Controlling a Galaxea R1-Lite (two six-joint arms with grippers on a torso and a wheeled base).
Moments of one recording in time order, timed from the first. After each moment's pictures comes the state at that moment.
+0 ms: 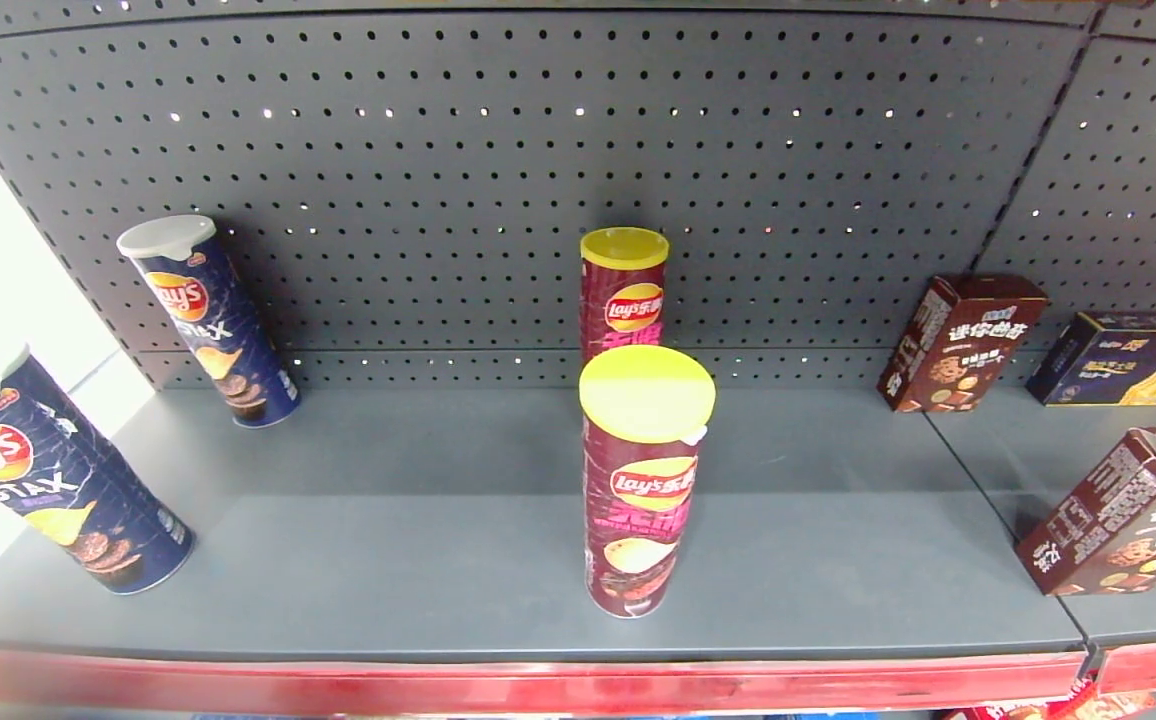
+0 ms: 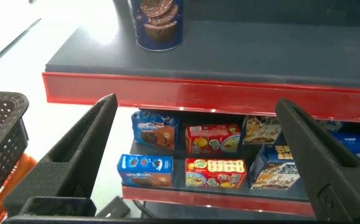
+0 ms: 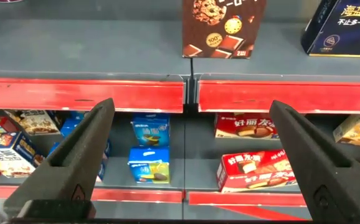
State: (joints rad) left arm 0.00 0.01 0.00 0.00 0.09 -0.03; right arm 0.00 0.01 0.00 0.00 0.02 0.00
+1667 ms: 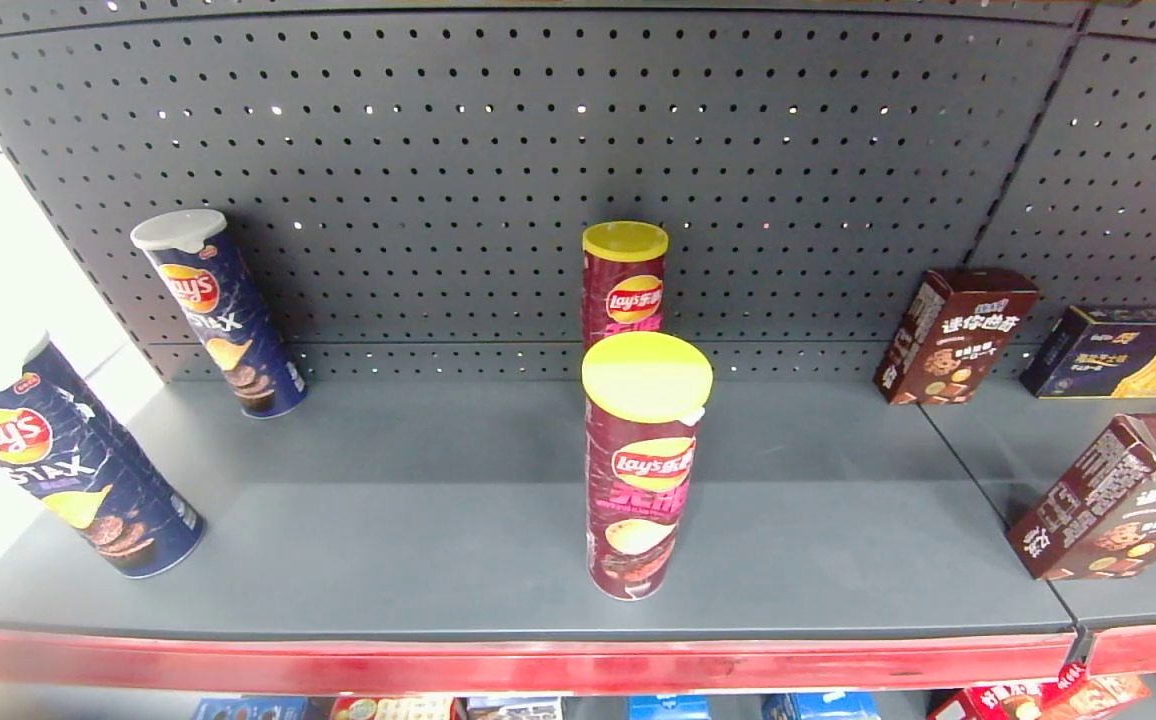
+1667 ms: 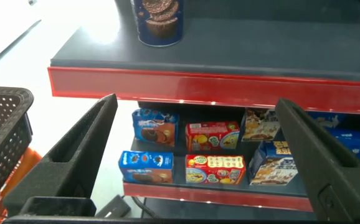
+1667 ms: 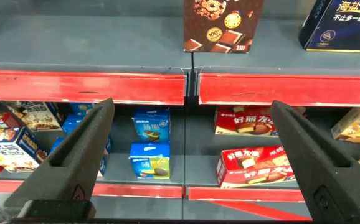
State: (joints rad) left arm 0.00 0.01 0.00 0.00 0.08 -0.02; right arm 0.00 0.01 0.00 0.00 0.03 -0.01
